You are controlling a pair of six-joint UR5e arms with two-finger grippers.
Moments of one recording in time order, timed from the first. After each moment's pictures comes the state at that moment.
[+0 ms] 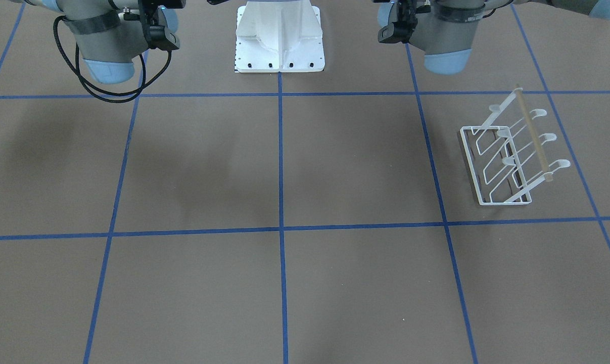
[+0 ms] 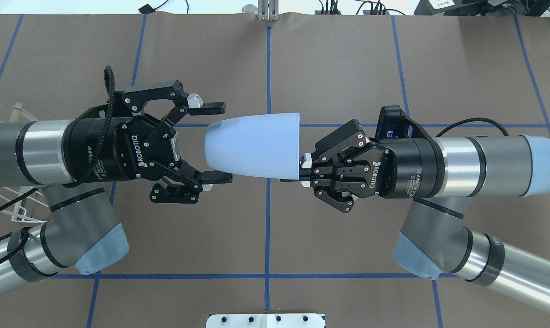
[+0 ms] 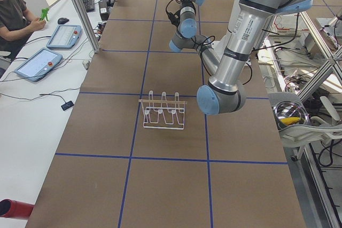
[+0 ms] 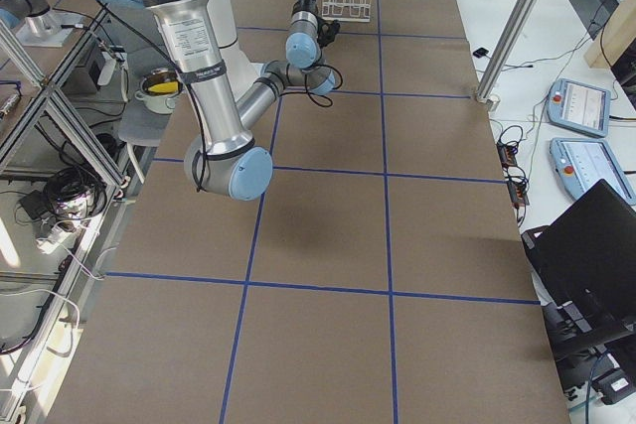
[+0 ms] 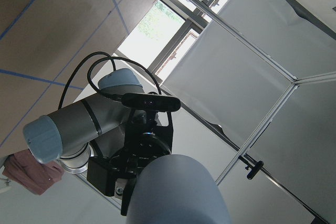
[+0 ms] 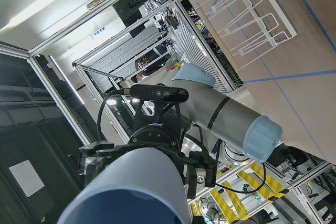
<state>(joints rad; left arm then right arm) -0.60 -2.03 -1.85 -3.28 -1.91 -2.67 0.56 -1.16 1.83 0.19 1.96 2.55</state>
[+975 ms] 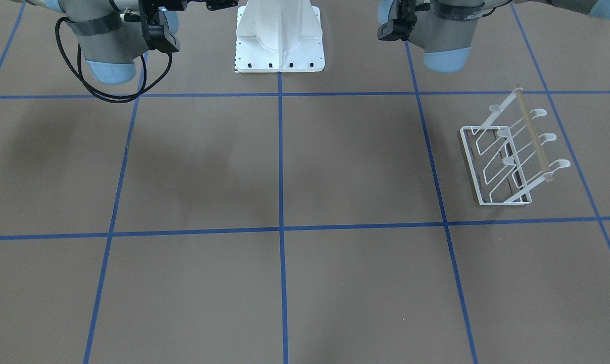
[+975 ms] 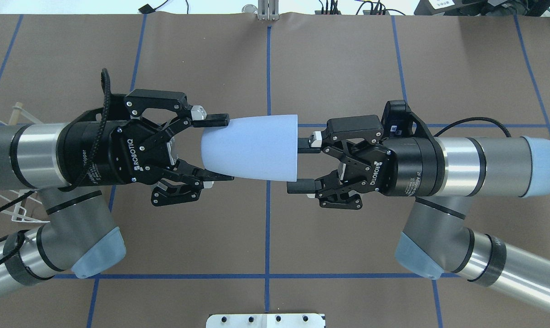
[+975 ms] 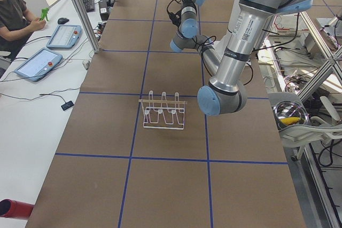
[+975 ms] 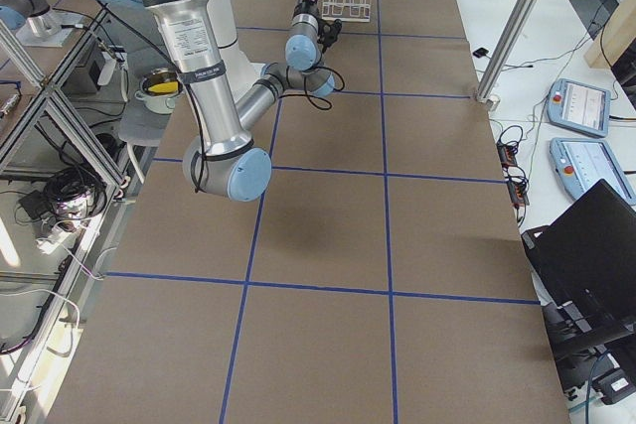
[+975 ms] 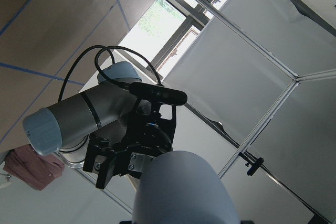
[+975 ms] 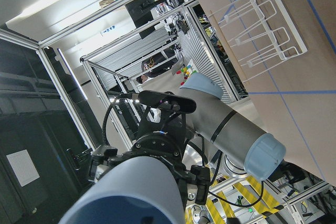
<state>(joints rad) -0.59 -2.02 -1.87 -3.28 -1.91 -2.67 0.57 -1.18 1.83 0.19 1.94 2.42</state>
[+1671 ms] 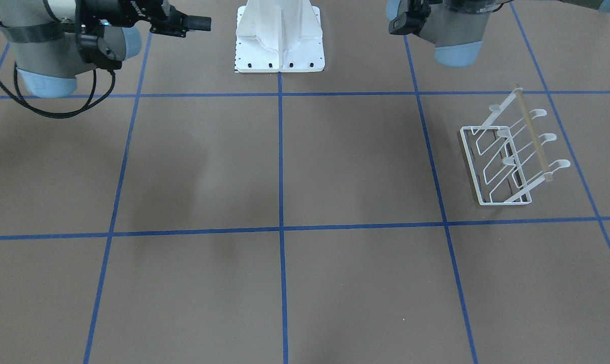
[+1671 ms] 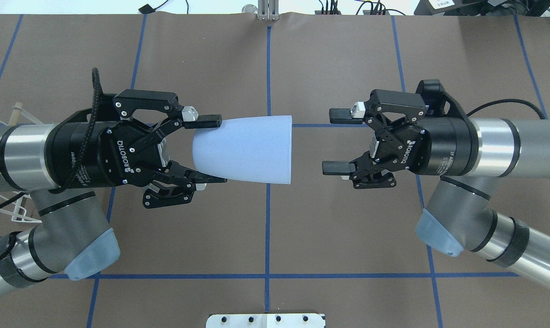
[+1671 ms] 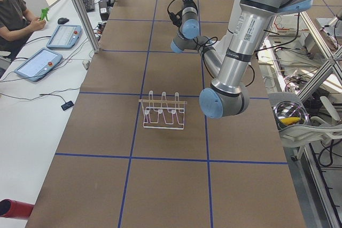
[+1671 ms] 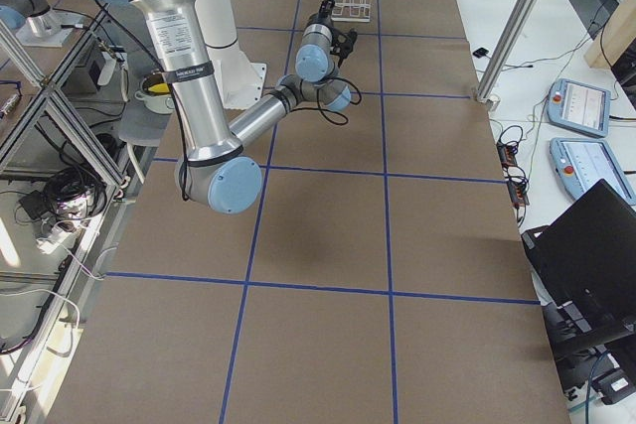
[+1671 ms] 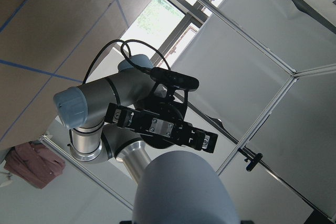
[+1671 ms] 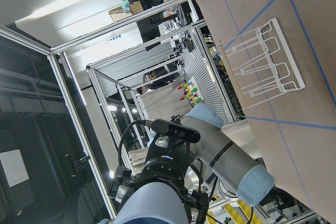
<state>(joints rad) -0.63 -1.96 -1.91 -3.28 -1.92 -2.65 0.80 -1.26 1.79 0.23 2.10 2.40</state>
